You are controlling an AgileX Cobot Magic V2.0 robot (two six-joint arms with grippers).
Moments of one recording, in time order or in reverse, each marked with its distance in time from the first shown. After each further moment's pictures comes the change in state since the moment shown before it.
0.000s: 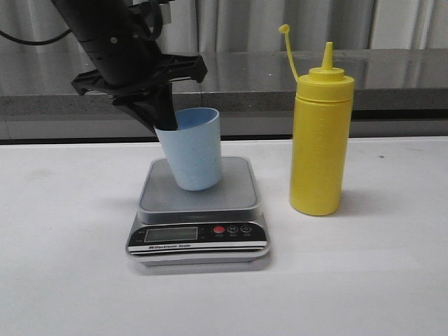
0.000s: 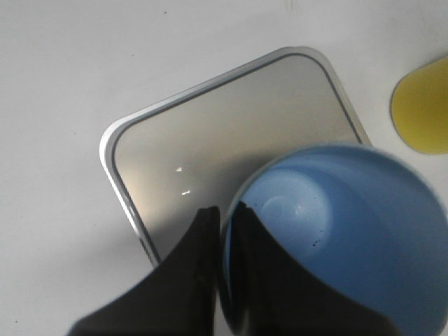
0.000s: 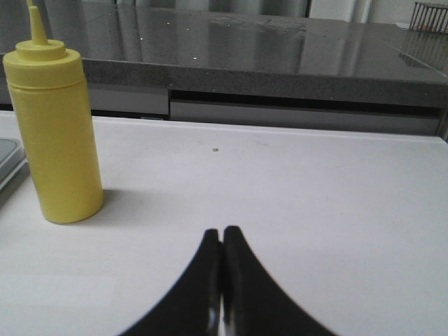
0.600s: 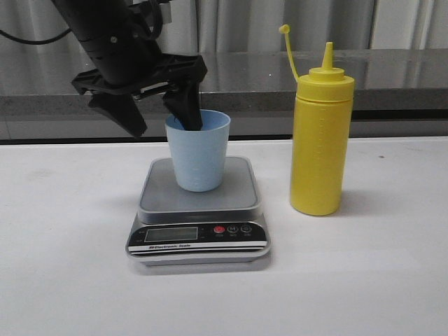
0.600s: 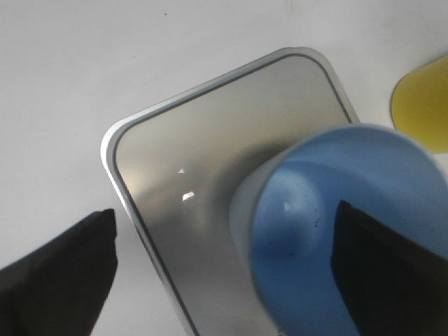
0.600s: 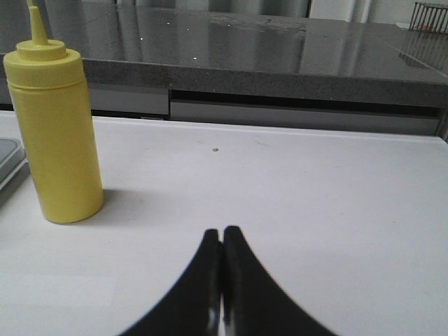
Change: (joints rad) left arm 0.000 -0.004 -0.001 0.003 0.000 0.002; right arm 0.000 0.000 0.000 0.000 0.000 0.000
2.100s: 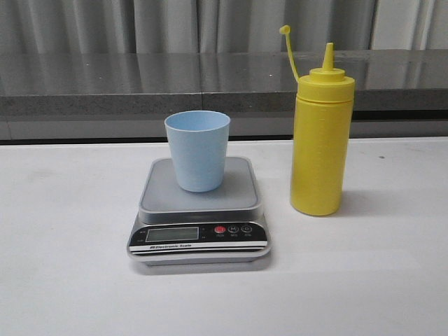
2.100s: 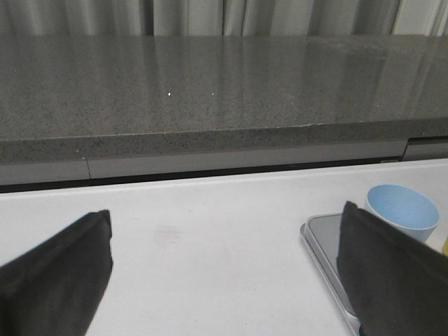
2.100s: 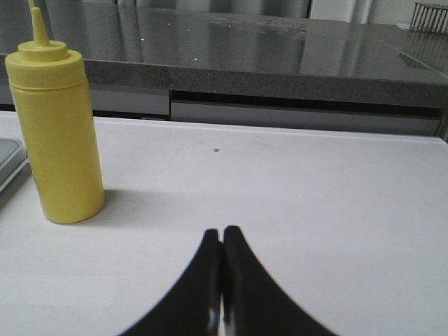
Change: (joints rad) left arm 0.307 -1.514 1.051 0.105 -0.447 0.003; right arm 0.000 0.000 0.000 0.000 0.000 0.000
